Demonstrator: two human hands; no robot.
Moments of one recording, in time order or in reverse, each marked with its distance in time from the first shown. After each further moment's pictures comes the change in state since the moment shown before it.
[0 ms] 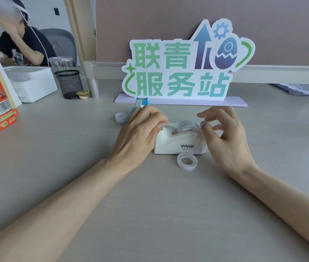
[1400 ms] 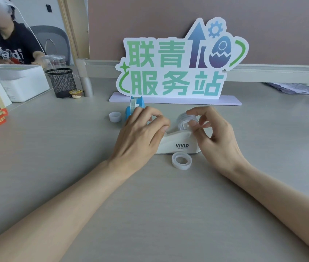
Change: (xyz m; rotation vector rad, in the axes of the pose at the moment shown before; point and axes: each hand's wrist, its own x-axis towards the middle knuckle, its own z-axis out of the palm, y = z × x) left_hand 0.002 0.011 0.010 0.121 -0.008 0.048; right_hand 0.001 0.001 0.001 -0.008 -0.122 -0.109
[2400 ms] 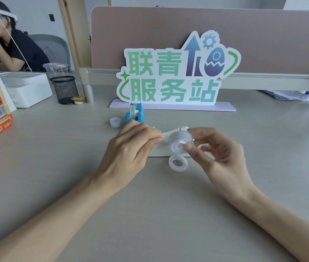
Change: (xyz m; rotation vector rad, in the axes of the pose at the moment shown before) left_hand -0.023 0.014 -0.035 -0.193 0.162 0.108; right_hand -0.042 -0.041 -0.018 0.403 0.020 0.160
